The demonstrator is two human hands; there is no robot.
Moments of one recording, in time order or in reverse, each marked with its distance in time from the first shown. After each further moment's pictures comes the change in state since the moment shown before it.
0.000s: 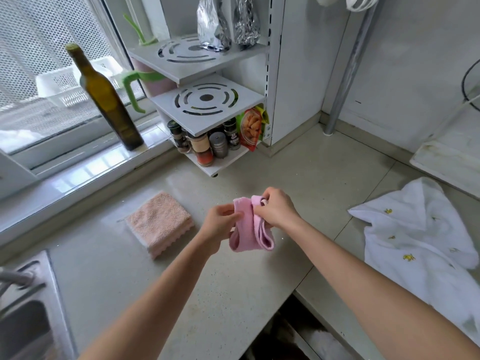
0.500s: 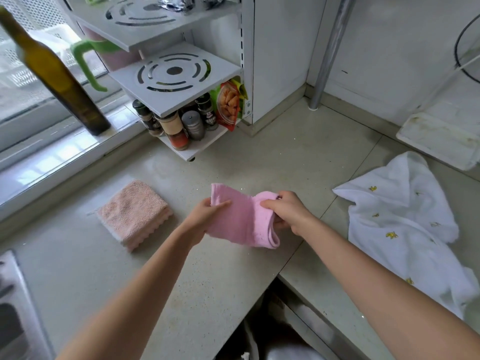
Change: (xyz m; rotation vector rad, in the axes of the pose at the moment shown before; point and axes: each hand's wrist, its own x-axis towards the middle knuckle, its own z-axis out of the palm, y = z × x) left_hand 0.030 -0.024 0.013 0.093 -0.045 -0.166; right_hand 0.007 0.075 -0.017 0.451 -0.127 0.298
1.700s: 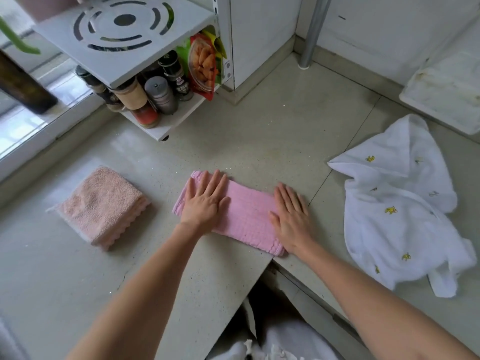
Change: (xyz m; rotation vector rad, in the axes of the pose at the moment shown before) left_hand 0.084 -0.066 0.015 1.385 0.073 0.503; right_hand 0.031 0.121 -0.003 -1.119 0.170 -0.374
